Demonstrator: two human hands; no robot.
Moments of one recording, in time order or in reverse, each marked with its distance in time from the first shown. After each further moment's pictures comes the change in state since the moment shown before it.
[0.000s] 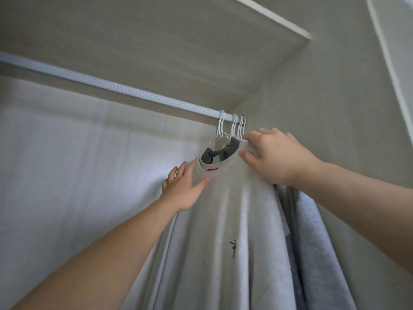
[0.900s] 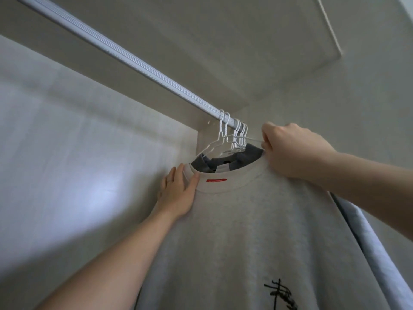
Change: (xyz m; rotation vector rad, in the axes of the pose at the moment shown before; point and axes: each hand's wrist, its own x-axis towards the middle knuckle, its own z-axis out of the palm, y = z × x) left_hand 0.113 -0.045 0.091 -0.547 0.052 0.085; right_hand 0.072 -0.023 0.029 -0.420 0.005 0.234
